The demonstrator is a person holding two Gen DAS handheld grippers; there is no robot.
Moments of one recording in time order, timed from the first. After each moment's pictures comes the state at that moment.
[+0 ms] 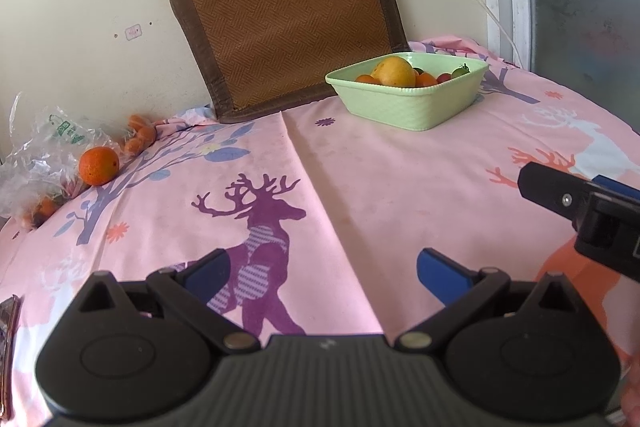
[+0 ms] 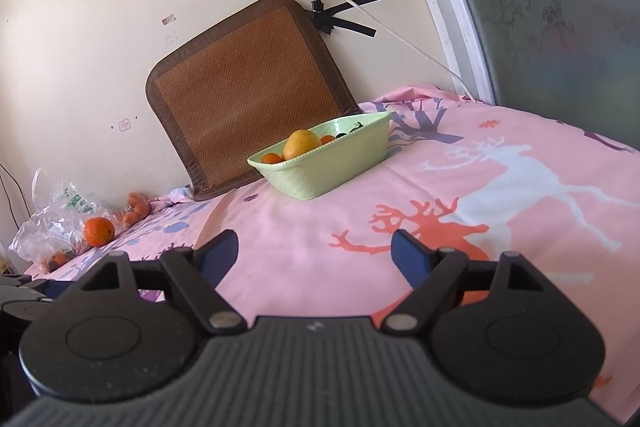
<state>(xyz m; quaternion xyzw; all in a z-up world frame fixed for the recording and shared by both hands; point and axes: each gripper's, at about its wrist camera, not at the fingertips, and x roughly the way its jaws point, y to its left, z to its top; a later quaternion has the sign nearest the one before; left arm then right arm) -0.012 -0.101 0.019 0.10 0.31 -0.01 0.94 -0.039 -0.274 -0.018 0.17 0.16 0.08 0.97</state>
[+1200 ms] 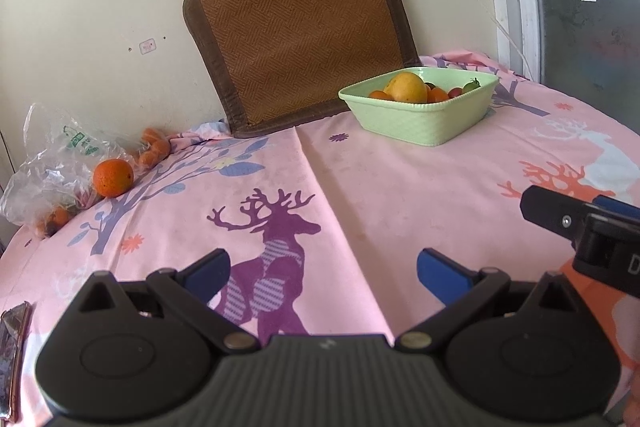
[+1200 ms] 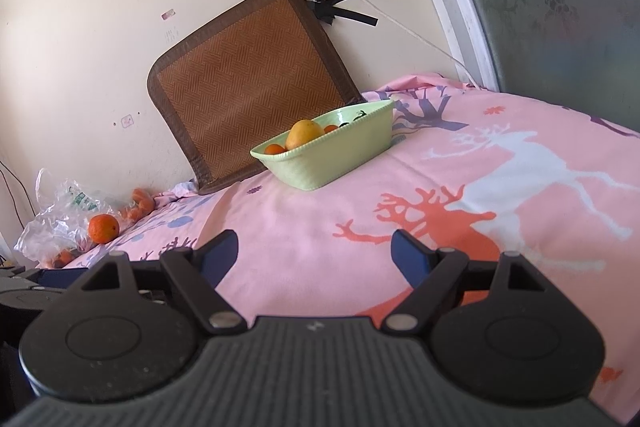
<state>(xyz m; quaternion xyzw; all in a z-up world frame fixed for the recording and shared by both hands) -0.015 -0.099 0.023 0.11 0.29 0.00 0.95 -0.035 -0.276 -0.022 0.18 0.18 0.09 0.96</state>
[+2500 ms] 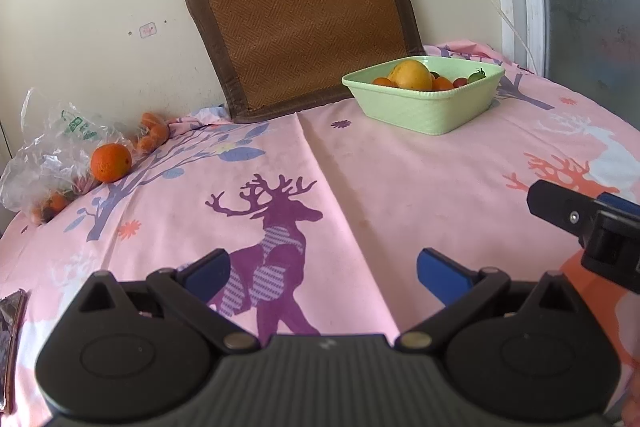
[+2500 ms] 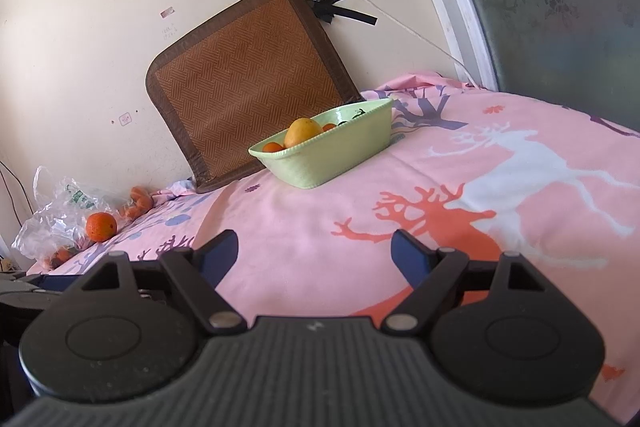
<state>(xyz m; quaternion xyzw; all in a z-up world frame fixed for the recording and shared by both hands) -0.011 -0.095 0.020 0.09 0.30 0.00 0.95 -0.034 -0.275 -0.023 0.18 0.17 0.09 0.96</state>
